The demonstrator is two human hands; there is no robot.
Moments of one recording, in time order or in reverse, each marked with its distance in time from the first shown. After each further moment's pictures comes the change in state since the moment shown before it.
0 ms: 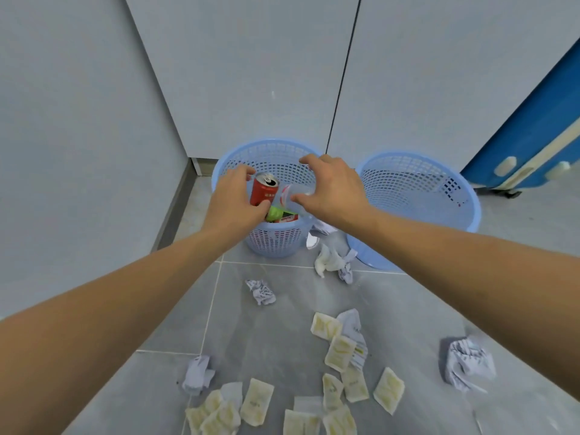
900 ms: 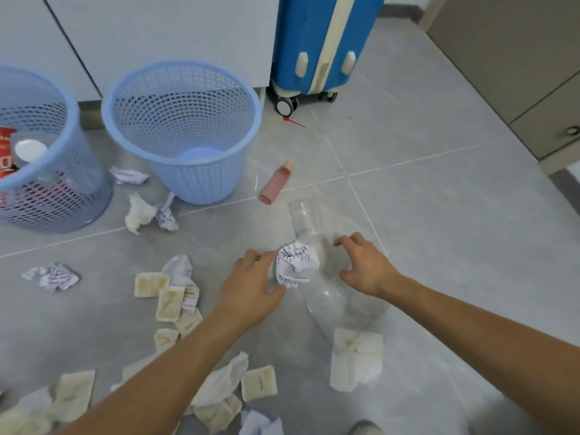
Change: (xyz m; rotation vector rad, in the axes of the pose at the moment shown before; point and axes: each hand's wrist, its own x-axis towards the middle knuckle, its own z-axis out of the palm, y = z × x) left_hand -0.239 0.190 0.265 0.047 -0.764 0.196; right_hand -0.389 0.302 -0.037 0.027 -0.482 0.692
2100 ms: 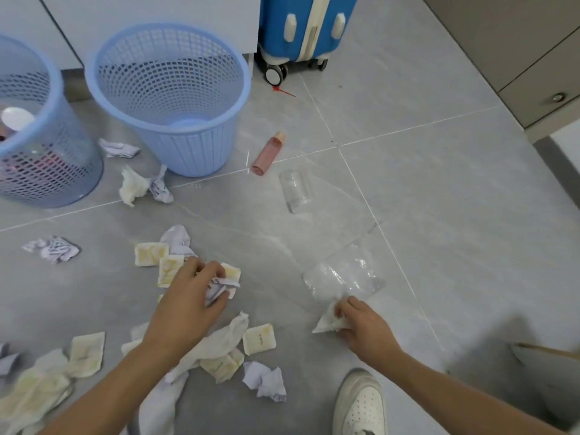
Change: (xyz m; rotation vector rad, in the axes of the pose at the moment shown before) left_hand -0.097 -0.064 -0.023 -0.050 0.124 0.033; right_hand -0.139 0.042 0.150 0.066 0.068 -0.068
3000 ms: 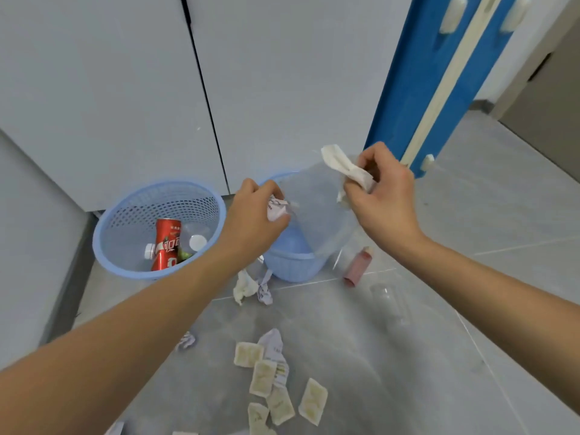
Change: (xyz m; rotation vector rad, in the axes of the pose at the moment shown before) left_hand 0.194 0.046 -0.236 0.074 0.458 0.075; right_hand 0.223 -0.305 -0.311 0.643 0.817 -0.508
